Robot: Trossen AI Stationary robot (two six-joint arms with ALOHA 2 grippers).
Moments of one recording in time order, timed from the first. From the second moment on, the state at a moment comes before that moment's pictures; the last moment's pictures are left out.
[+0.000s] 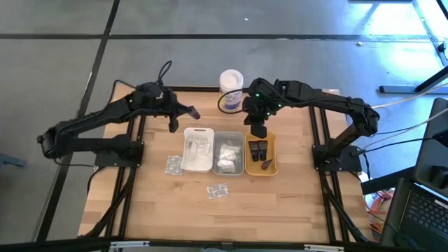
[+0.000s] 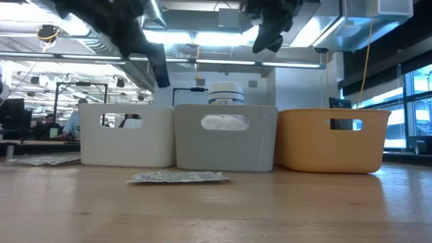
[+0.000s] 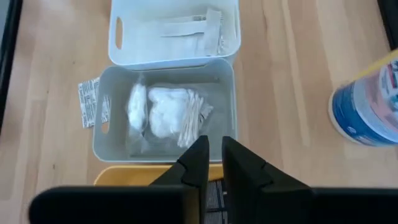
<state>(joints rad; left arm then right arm) 0.53 0.89 0.75 -0.33 0.21 0.09 -0.24 1.59 1.56 -0.98 -0.23 -0.11</state>
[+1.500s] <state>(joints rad) -0.01 1.08 0.75 -0.28 0.04 -0.08 -0.05 1.59 1.56 -0.77 -0.23 -0.03</state>
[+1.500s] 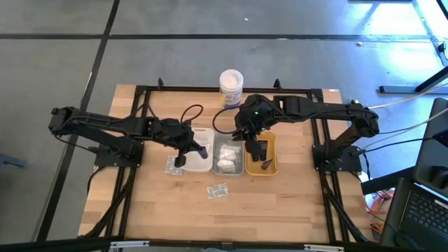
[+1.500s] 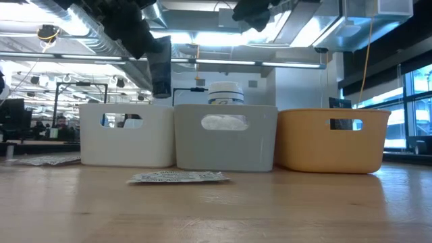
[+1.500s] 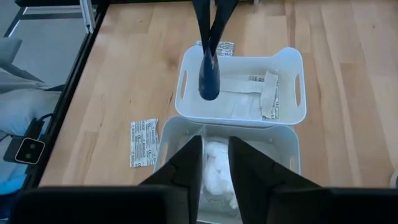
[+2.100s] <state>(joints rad) -0.01 1.08 0.75 -0.11 0.03 0.03 -0.01 1.65 1.56 -0.57 -0.23 -0.03</state>
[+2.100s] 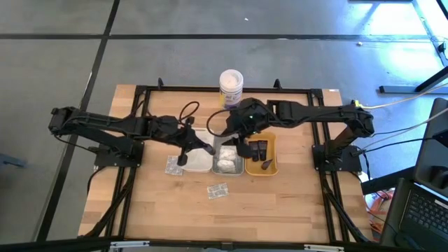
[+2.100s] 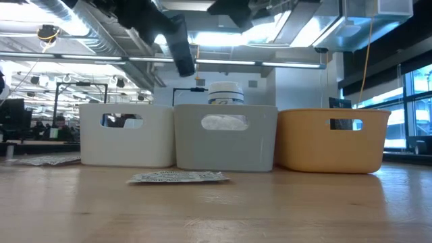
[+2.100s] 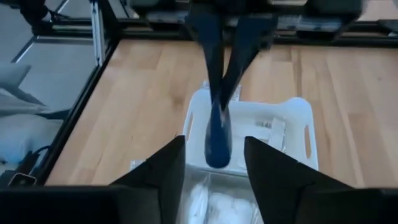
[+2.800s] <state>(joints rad) -0.01 1.08 0.75 0.09 -0.08 0.09 0.00 1.70 1.56 -0.39 -0.07 -0.09</state>
